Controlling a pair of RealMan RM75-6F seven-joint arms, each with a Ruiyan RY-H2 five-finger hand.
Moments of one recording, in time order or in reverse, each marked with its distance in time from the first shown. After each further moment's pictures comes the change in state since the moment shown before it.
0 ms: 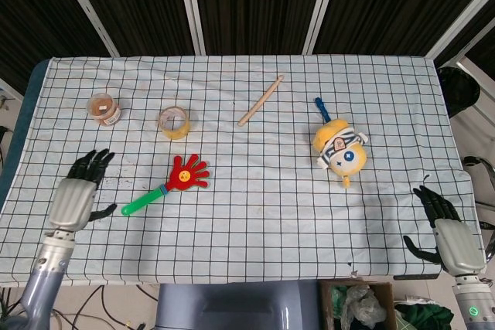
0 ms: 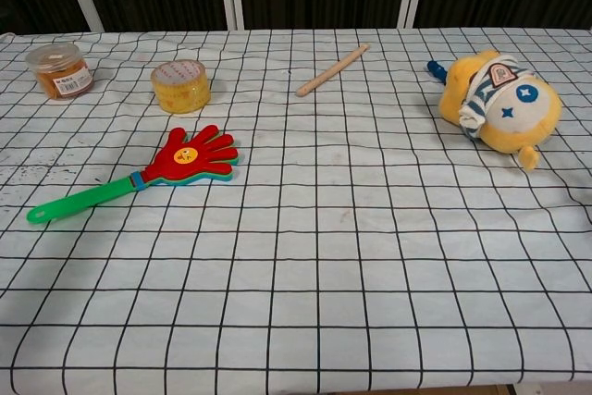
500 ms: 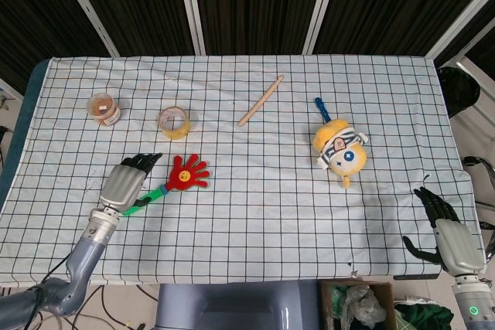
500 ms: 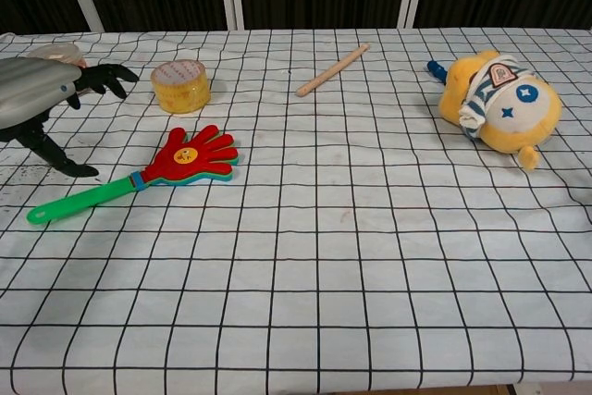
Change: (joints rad) left arm -0.210 -0.191 -0.069 0.199 -0.103 -0.307 0.101; right arm 0.004 0.017 0.003 -0.034 0.045 -0.038 0.027
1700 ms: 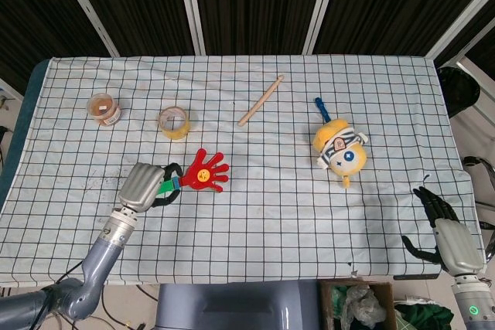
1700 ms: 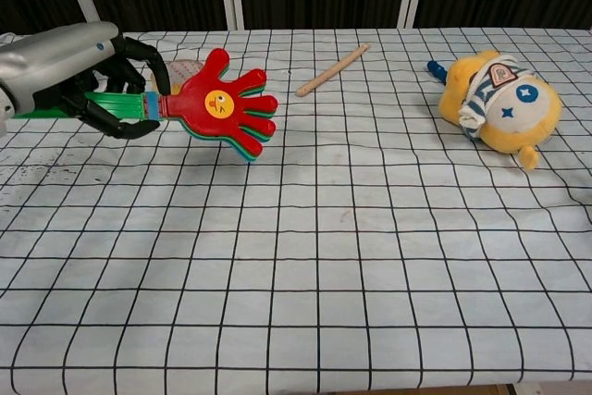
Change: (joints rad) left arm -0.039 -0.008 -0.068 -0.162 -0.007 -0.024 -0.048; right arm 0.002 -0.001 0.000 0.003 -0.007 0.000 0.015
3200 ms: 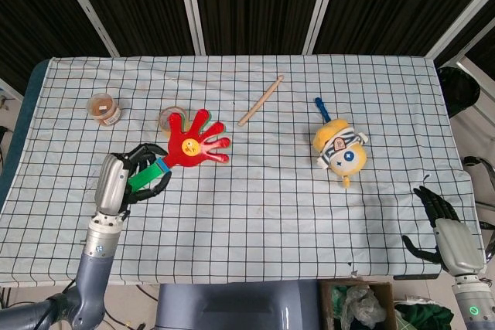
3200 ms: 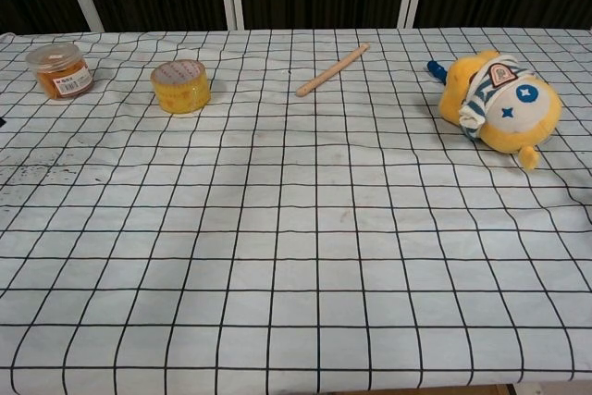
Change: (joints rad) left arm 0.083 -0.044 -0.078 -0.083 0.311 0.412 -0.513; right arm -0.002 -0.004 0.000 0.009 -0.012 0.013 -0.001
